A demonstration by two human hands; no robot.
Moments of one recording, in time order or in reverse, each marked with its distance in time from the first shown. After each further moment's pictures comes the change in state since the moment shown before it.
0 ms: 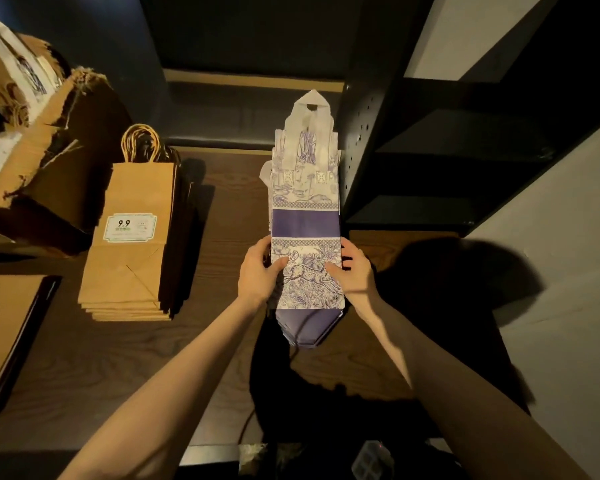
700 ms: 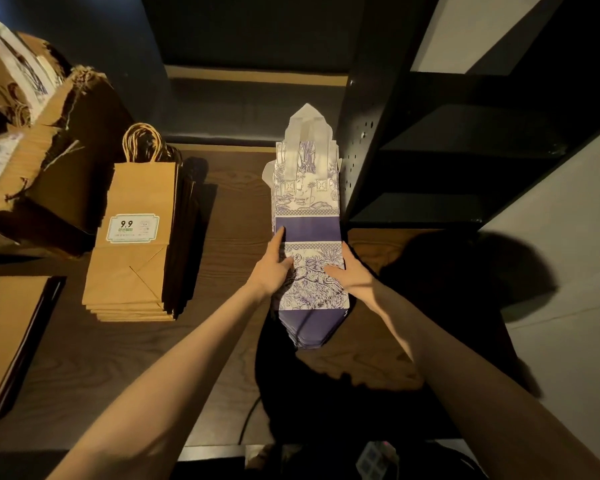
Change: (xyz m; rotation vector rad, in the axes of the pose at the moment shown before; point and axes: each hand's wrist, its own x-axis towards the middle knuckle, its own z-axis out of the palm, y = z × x) left_hand 0.012 0.014 0.005 0.052 -0.239 -0.104; right_hand 0.016 0.000 0.000 -0.011 -0.338 0.183
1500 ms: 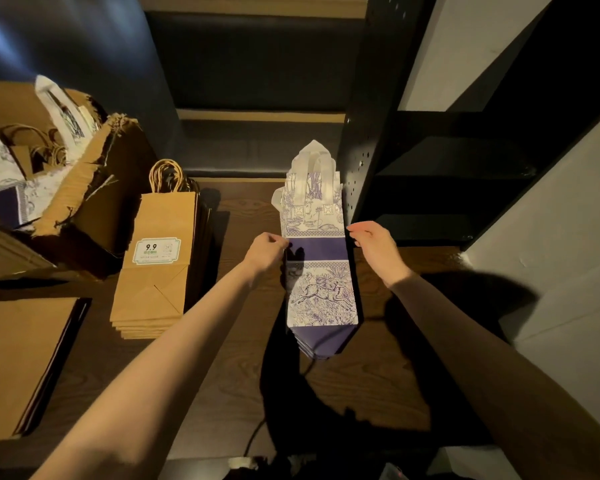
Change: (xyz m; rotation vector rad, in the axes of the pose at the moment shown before) left_hand -0.011 0.055 -0.053 -0.130 0.106 -0.051; right_hand -0.033 -0.075 -0.029 -0.081 0.375 -0.208
